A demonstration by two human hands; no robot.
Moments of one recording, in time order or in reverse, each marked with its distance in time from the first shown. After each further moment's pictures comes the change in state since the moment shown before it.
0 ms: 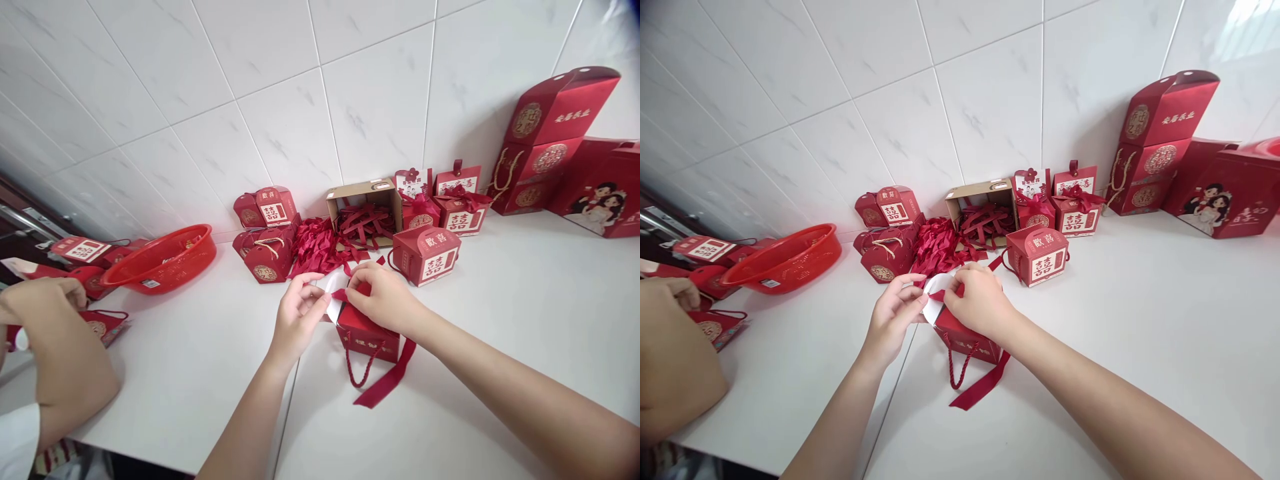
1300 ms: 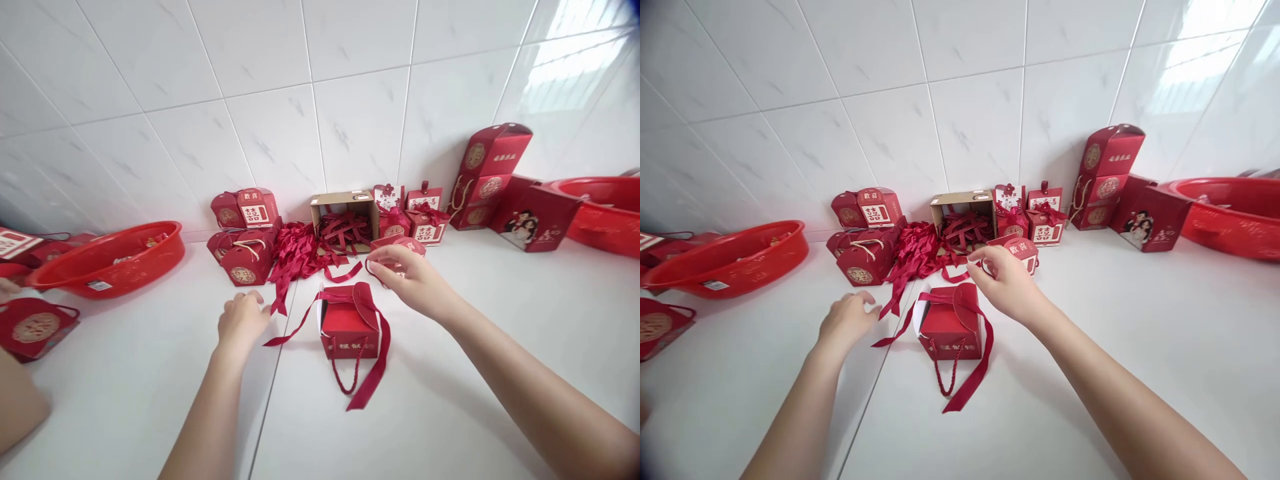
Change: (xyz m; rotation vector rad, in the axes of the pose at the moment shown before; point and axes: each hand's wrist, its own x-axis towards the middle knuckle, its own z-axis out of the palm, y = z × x) left_hand 0.034 -0.032 -0.064 0.505 0.221 -0.035; right_hand -0.022 0.016 -0.057 0.119 0.184 -0.015
